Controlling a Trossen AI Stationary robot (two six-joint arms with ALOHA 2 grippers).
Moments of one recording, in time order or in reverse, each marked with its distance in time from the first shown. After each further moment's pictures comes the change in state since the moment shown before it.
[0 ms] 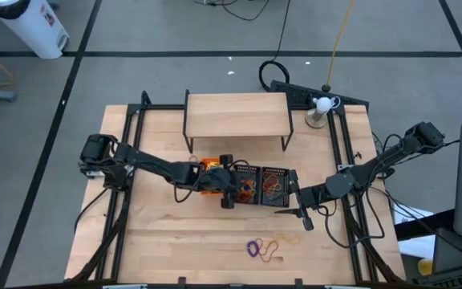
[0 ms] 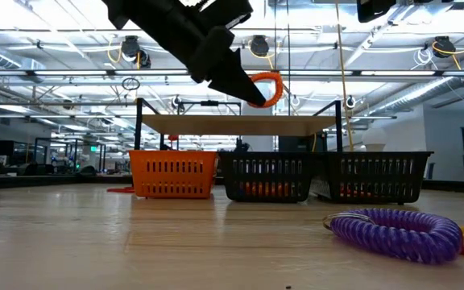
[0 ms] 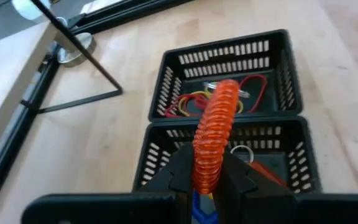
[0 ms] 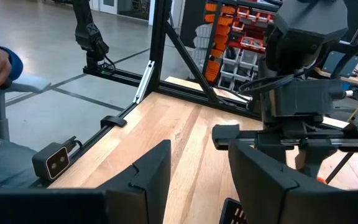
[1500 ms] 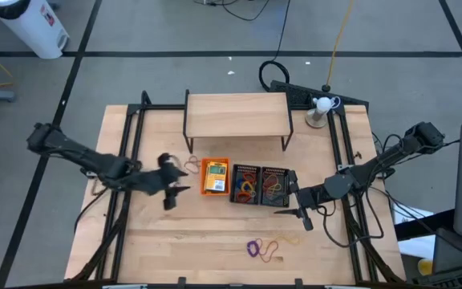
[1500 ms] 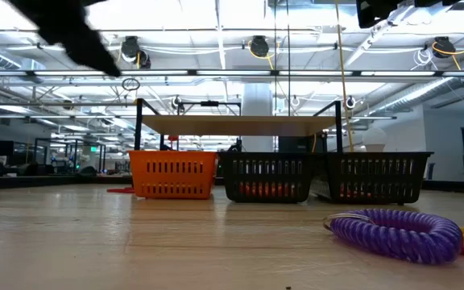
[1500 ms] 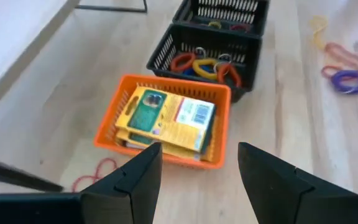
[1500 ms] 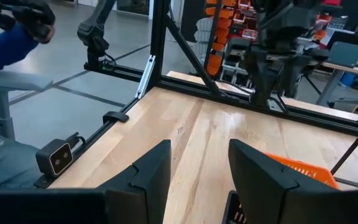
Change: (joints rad) left arm -0.217 -0.768 -0.401 -0.495 -0.123 -0.539; right arm 0.000 0.004 0.000 -0.022 0.001 0.031
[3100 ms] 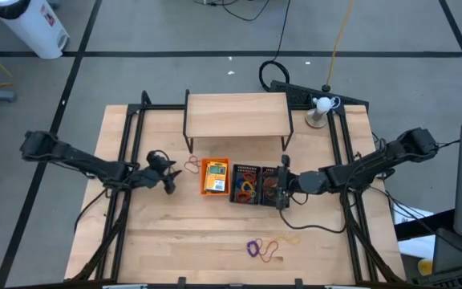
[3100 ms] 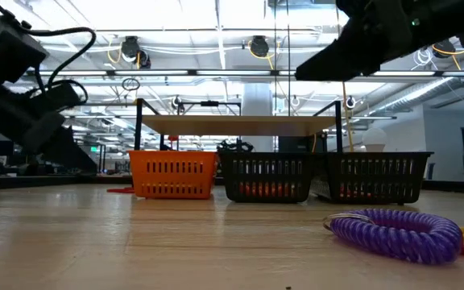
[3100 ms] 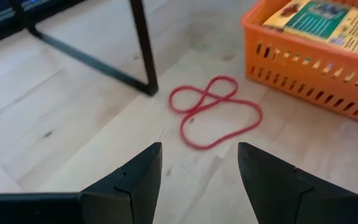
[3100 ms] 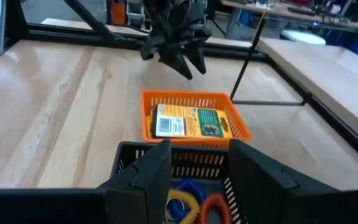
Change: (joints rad) left arm 0.168 -0.145 -0.664 0.546 -0.185 -0.127; right arm -0.190 0.213 0.000 0.029 0.236 0.093
